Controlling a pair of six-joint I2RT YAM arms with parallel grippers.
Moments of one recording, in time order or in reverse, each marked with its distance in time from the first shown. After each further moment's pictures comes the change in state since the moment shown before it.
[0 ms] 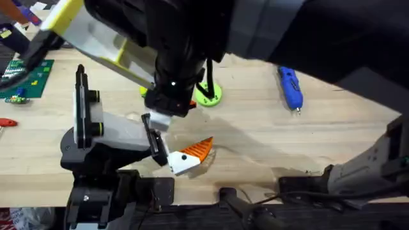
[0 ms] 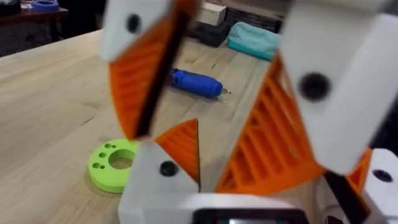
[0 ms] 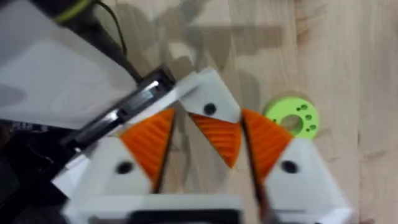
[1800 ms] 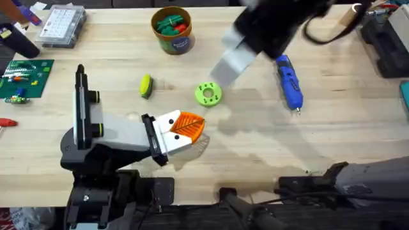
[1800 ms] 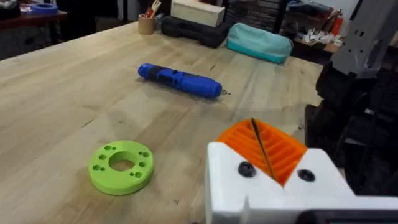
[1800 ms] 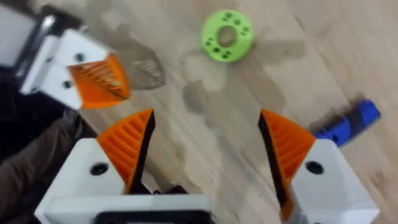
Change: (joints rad) left arm 0.000 0.000 0.000 0.000 0.001 0.009; right arm -0.352 -0.249 0.025 -0.252 -0.024 0.098
